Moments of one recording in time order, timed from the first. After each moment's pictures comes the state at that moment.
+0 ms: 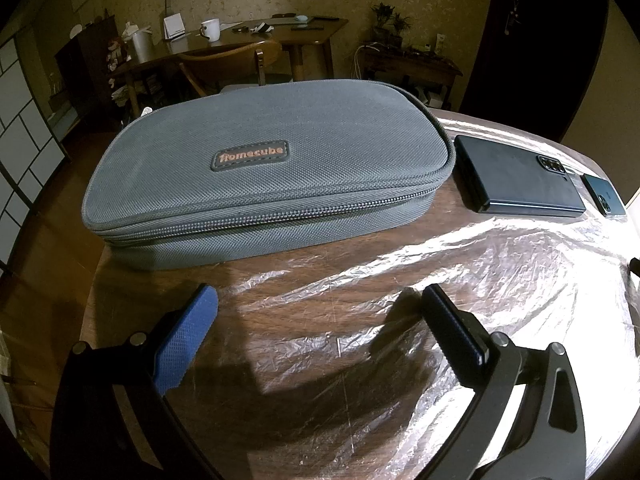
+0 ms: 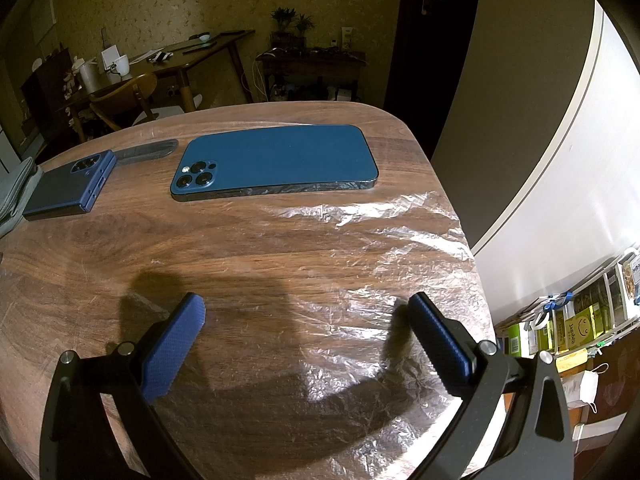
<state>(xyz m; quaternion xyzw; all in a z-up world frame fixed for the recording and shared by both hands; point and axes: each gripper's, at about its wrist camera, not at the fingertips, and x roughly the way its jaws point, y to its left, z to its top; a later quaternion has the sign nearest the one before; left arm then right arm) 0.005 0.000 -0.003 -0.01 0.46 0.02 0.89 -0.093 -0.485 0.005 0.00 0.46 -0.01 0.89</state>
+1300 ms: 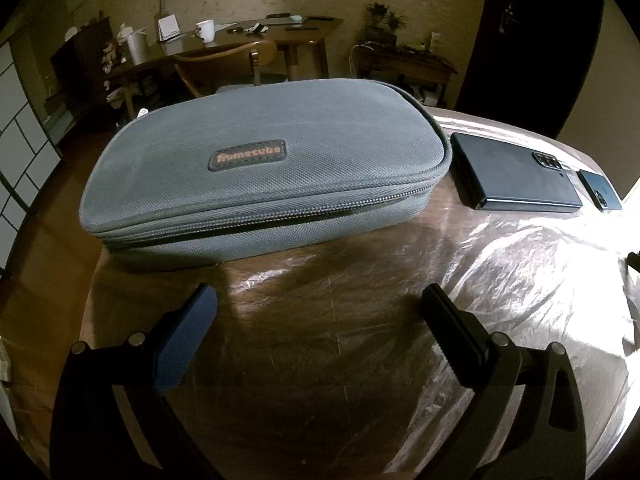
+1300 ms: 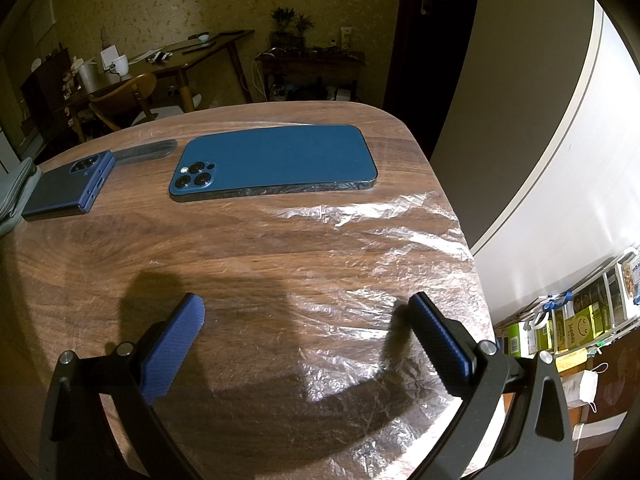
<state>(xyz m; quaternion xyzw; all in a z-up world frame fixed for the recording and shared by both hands) 0.006 0.000 -0.005 -0.01 0.46 0.01 0.89 -0.095 -0.484 0.006 0.00 0.46 -0.01 0.89</state>
